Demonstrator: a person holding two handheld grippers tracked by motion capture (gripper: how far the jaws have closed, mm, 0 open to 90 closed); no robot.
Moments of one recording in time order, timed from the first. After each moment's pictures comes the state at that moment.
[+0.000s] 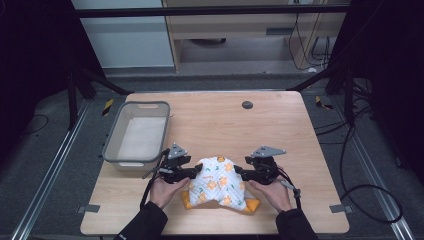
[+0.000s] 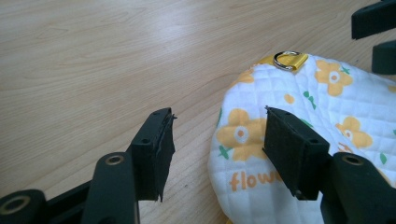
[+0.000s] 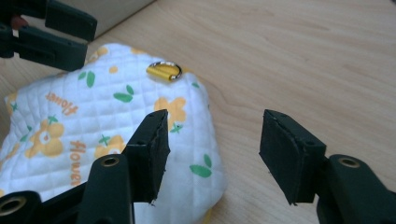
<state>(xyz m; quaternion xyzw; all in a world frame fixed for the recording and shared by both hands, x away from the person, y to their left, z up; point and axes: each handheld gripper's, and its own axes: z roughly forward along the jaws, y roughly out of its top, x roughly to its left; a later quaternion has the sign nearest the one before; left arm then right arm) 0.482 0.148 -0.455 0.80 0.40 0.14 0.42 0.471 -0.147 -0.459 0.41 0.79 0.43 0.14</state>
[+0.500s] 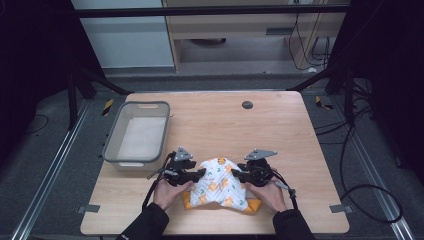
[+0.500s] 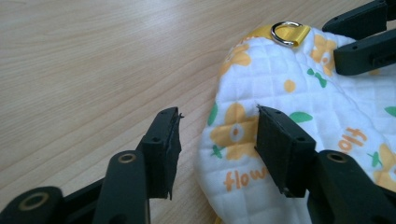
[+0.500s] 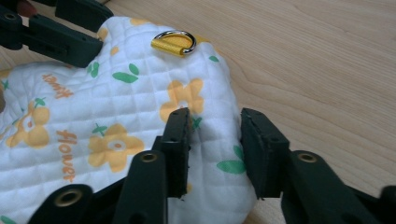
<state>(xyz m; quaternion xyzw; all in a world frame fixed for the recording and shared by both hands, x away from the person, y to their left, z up) 0.483 0.137 -0.470 0.83 0.39 0.11 0.39 0.476 -0.136 -0.477 0.40 0.81 0.41 0.12</state>
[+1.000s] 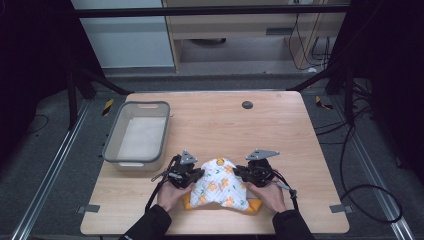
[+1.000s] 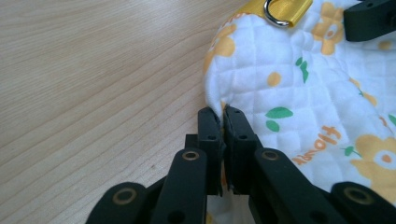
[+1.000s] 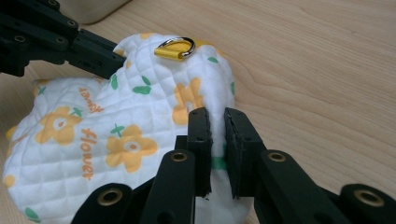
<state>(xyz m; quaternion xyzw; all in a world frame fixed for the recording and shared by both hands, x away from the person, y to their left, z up) 0.477 0.130 -0.473 0.84 0.37 0.12 0.37 0.473 -0.140 -0.473 0.40 0.80 0.43 0.10</state>
